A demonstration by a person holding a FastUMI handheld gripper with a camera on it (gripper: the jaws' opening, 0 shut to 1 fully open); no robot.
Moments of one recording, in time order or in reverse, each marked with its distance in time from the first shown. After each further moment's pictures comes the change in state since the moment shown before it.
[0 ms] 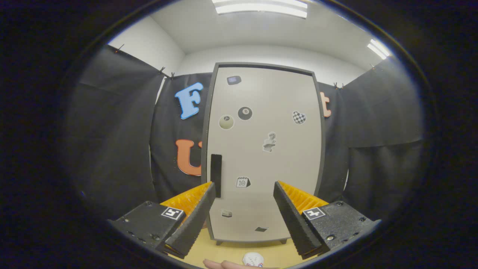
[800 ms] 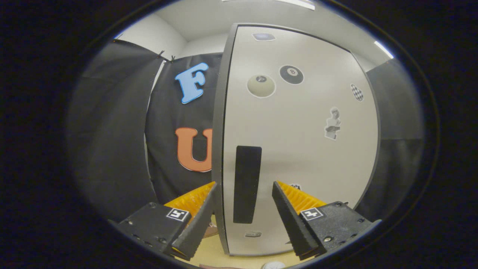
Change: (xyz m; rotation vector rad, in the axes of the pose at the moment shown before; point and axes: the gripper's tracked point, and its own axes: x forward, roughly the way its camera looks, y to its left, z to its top) arm 0.157 0.057 -0.033 -0.005 0.094 -0.011
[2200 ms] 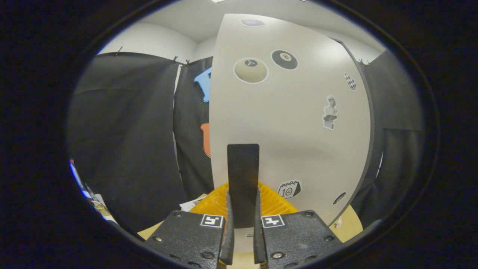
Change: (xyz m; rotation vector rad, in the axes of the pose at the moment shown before) arm -0.098 -0.028 -0.006 0.002 0.081 0.274
